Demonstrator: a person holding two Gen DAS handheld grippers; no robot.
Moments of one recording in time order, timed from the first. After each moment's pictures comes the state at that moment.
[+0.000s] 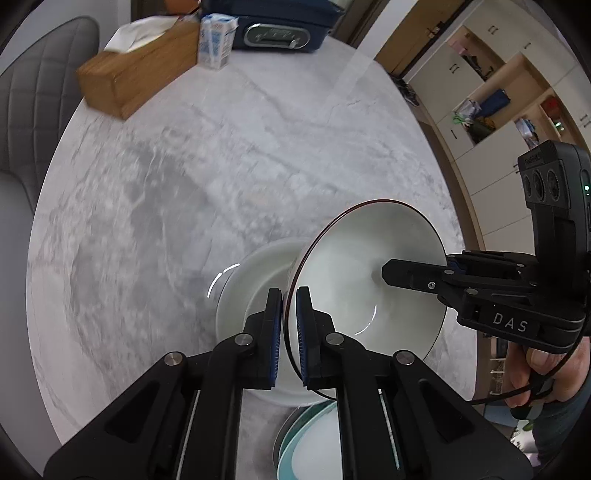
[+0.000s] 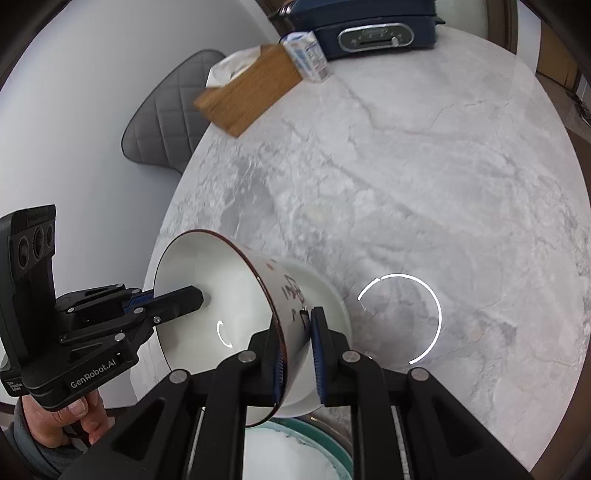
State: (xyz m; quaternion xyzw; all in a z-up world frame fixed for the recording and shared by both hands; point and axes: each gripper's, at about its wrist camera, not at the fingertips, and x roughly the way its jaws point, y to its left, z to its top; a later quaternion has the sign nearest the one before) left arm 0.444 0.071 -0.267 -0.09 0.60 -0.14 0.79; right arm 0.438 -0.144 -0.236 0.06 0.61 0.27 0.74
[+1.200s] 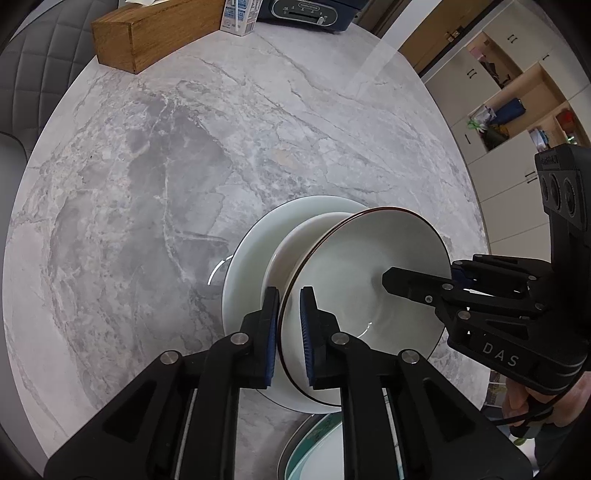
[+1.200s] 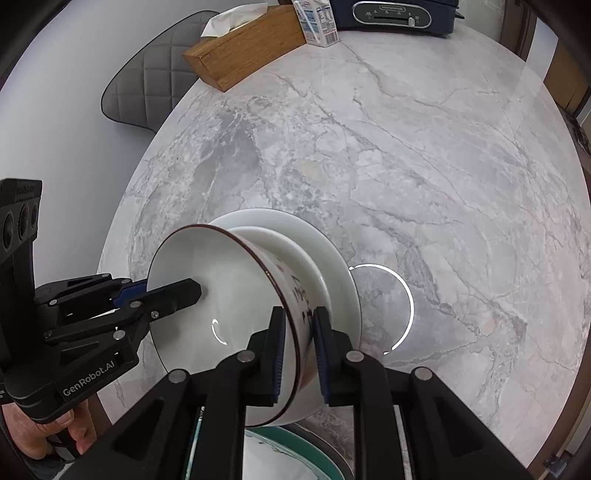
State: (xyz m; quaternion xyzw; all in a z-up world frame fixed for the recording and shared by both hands) left arm 0.442 0.073 -0.325 -0.11 0.61 -0.12 0.78; right arm 0.424 -0.118 -0.279 -0.02 0.62 0.24 0.74
